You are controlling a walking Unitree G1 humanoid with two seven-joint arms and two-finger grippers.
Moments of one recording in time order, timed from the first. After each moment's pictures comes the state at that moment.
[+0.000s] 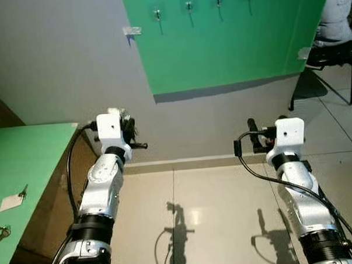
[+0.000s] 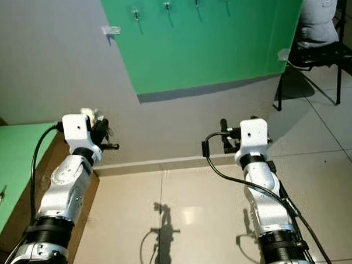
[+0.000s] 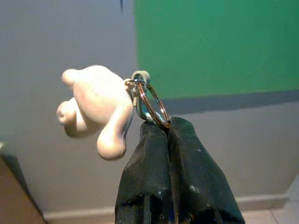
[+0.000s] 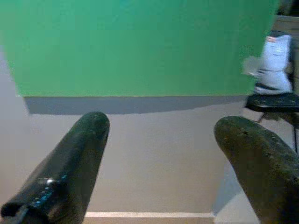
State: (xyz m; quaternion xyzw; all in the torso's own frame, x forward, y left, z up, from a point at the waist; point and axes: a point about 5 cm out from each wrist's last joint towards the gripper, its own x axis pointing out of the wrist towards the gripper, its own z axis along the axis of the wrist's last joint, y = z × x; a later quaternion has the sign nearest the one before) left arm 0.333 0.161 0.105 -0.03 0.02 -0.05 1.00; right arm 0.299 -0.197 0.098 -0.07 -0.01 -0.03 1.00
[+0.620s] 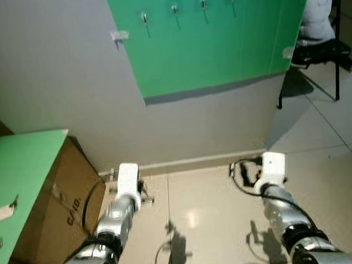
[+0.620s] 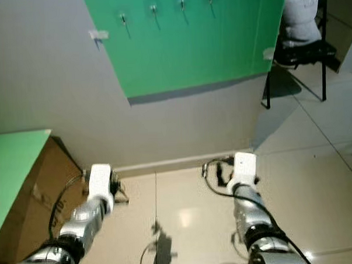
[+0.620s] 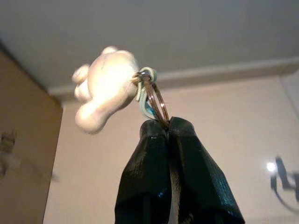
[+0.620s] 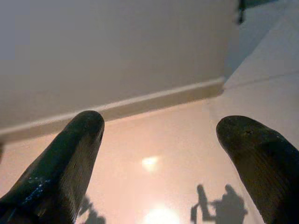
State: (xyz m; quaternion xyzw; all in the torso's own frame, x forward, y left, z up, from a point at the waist) left arm 0.270 0.157 -0.029 0.00 0.32 -0.03 0.95; right arm 0.284 -0.187 -0.009 0.03 0.25 -0.04 0.97
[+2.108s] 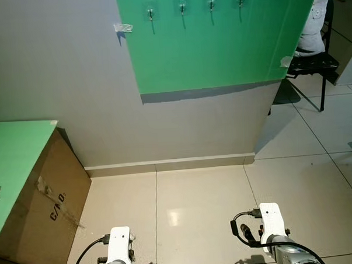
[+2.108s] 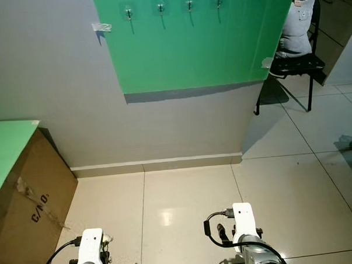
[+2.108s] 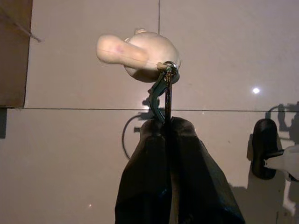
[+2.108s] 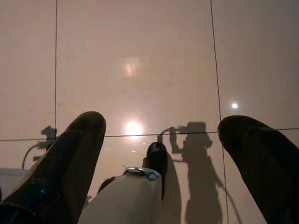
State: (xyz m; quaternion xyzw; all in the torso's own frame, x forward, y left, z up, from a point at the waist) left arm 0.159 0.175 -0.096 -0.01 0.49 0.01 0.87; right arm 0.193 -0.203 -0.076 0.00 0.45 0.00 0.89
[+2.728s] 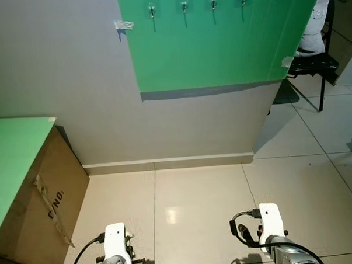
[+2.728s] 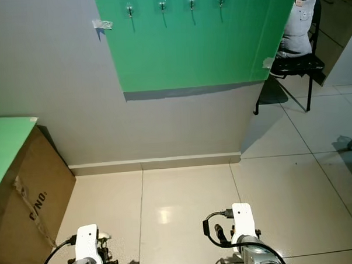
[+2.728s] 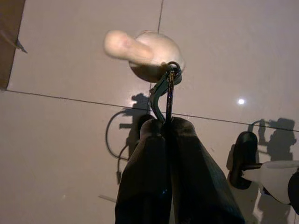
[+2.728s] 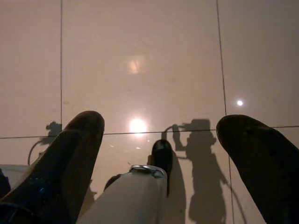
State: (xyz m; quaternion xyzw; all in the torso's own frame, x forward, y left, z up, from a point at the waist) left arm 0.168 0.178 -0.093 -0.07 0.49 0.05 0.87; right arm 0.191 -0.200 -0.078 0.01 0.45 0.01 0.89
